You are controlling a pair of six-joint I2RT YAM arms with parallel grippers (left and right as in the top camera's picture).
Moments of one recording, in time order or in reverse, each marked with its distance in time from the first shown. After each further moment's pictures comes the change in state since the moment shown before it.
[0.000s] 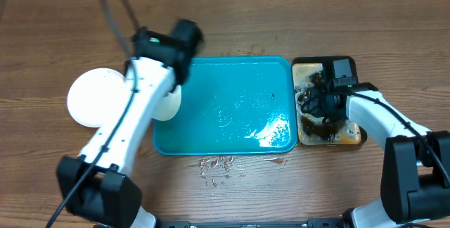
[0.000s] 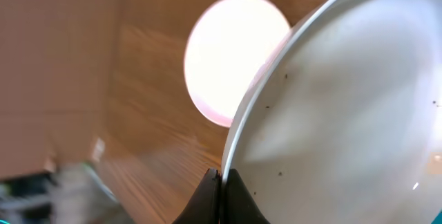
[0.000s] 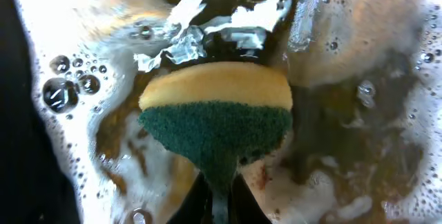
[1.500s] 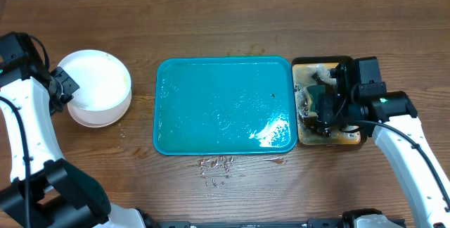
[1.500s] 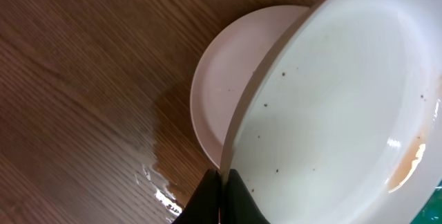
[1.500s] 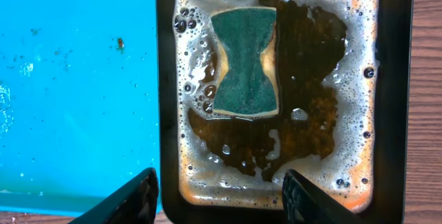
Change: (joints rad) left arm 0.808 -0.022 -0.125 0.393 0.649 0.233; right arm -0.001 -0.380 0.067 -0.358 -0.092 -0.141
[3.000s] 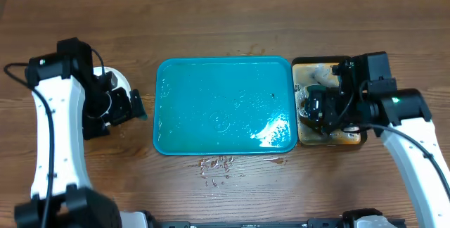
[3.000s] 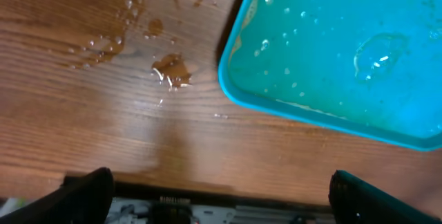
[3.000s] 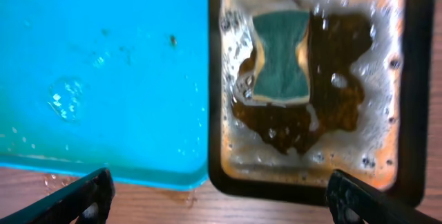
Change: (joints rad) left arm -0.270 -0.166 -0.058 -0.478 0.261 0.164; right arm 0.000 -0.075 0.098 -0.127 -0.106 0.026
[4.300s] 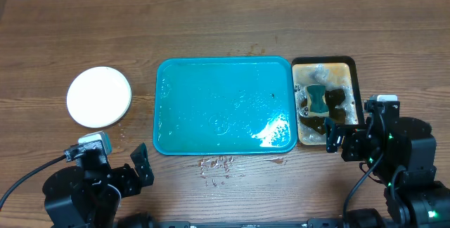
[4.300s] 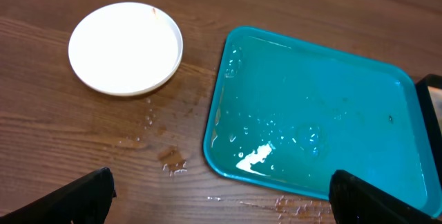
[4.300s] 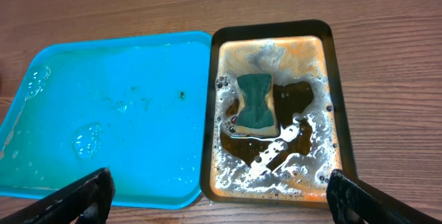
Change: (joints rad) left arm 0.000 -1.069 -0.471 0.334 -0.001 0.001; right arm 0.000 -0.589 -0.235 0.088 0.093 0.000
